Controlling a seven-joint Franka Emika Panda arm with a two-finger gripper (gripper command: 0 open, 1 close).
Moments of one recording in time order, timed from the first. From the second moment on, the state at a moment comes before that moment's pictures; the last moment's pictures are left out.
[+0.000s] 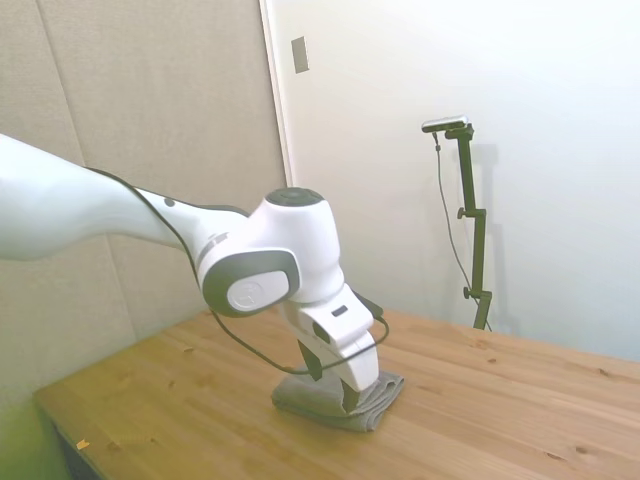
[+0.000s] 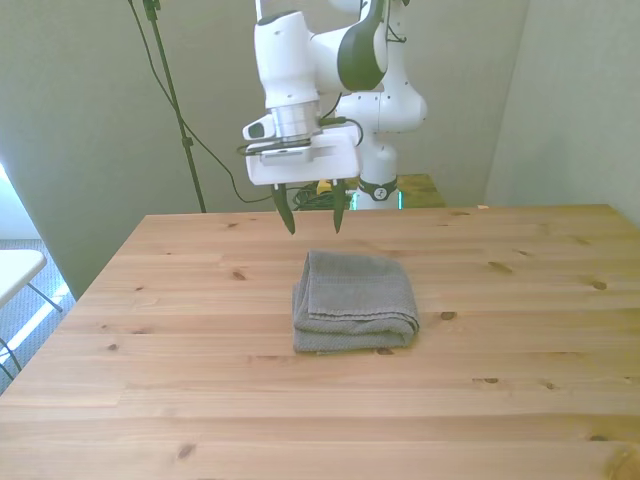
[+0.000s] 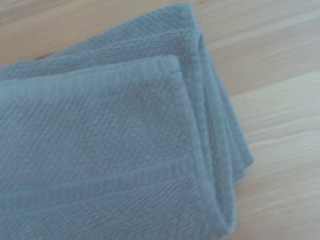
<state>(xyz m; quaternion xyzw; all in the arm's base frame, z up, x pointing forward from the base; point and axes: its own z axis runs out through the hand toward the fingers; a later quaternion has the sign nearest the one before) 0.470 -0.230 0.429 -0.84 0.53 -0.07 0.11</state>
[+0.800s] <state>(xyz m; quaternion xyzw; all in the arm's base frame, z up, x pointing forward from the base) 0.492 -0.233 0.386 -0.86 0.46 -0.05 0.20</state>
